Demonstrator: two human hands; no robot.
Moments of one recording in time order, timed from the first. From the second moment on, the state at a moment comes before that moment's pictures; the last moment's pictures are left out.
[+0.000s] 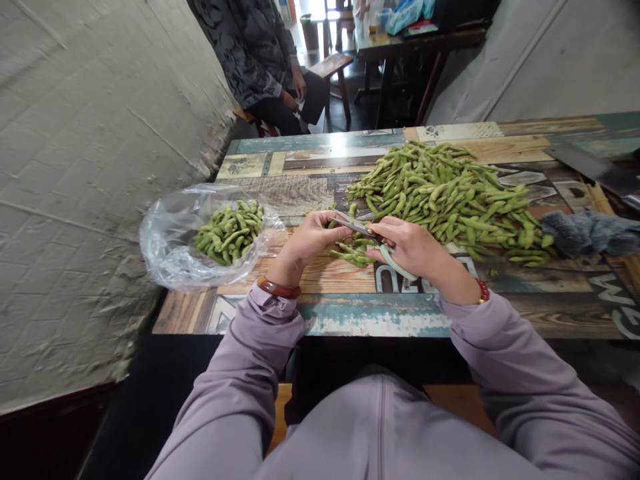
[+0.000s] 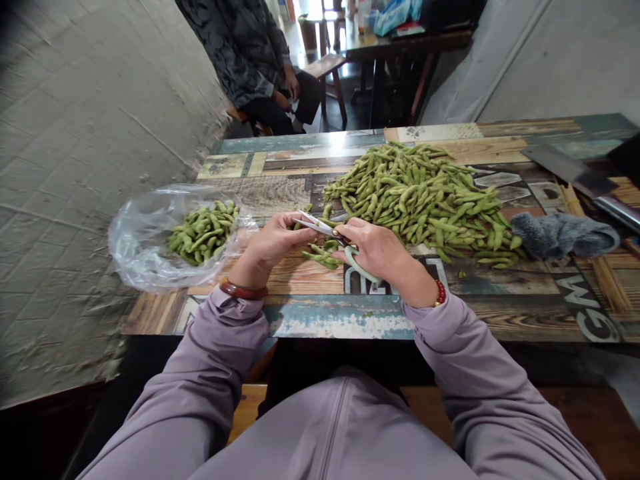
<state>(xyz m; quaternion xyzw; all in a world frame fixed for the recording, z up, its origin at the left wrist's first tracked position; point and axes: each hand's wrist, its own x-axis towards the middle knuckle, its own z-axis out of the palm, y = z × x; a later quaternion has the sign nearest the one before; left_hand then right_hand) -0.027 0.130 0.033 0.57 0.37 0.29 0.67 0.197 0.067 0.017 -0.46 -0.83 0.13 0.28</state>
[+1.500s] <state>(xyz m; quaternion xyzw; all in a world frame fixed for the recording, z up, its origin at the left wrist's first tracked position) -0.017 0.127 0.032 0.45 0.32 0.37 0.75 0.194 0.066 0.022 -0.49 -0.81 0.10 0.31</state>
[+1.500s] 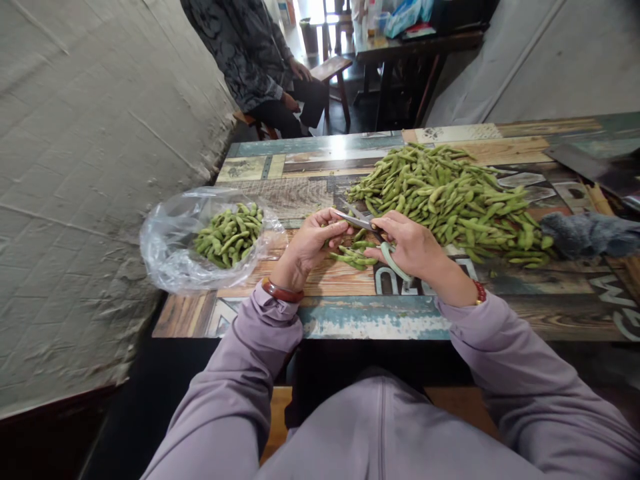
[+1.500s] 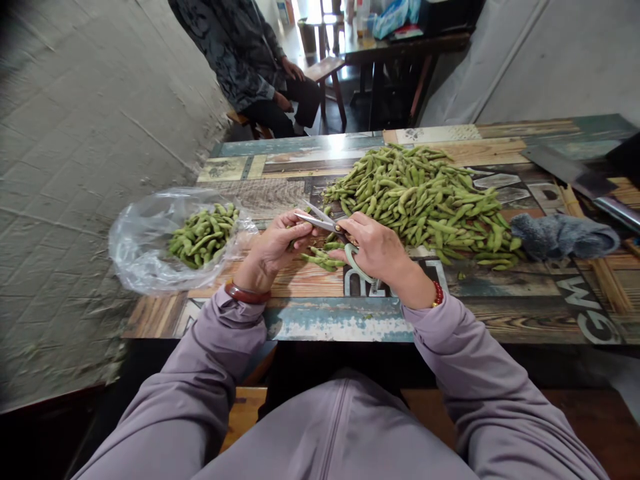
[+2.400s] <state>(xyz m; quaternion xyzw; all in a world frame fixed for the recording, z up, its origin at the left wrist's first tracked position) -0.026 0.136 0.032 0.42 0.37 0.44 0.70 0.204 0.074 0.013 -0.55 -0.77 0.05 0.33</state>
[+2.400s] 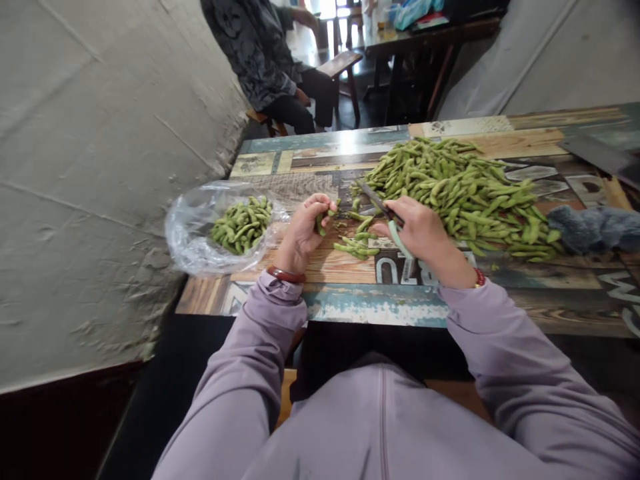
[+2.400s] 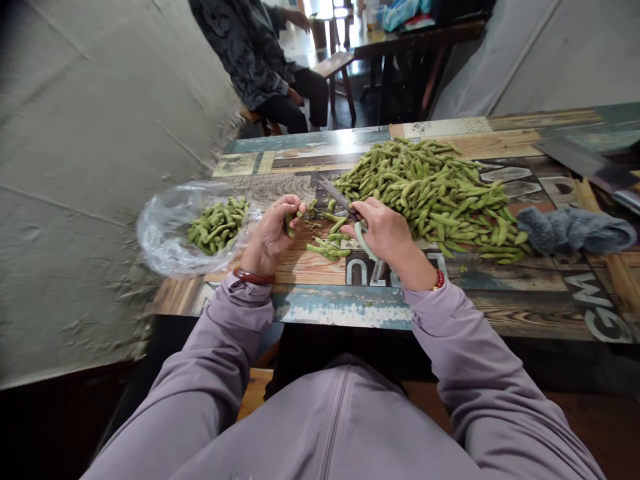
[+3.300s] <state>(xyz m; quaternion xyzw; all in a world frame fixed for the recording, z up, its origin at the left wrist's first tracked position) -0.044 0.150 0.059 0.85 0.46 0.21 0.12 0.210 0.077 0.018 -0.58 -0.72 0.02 0.37</state>
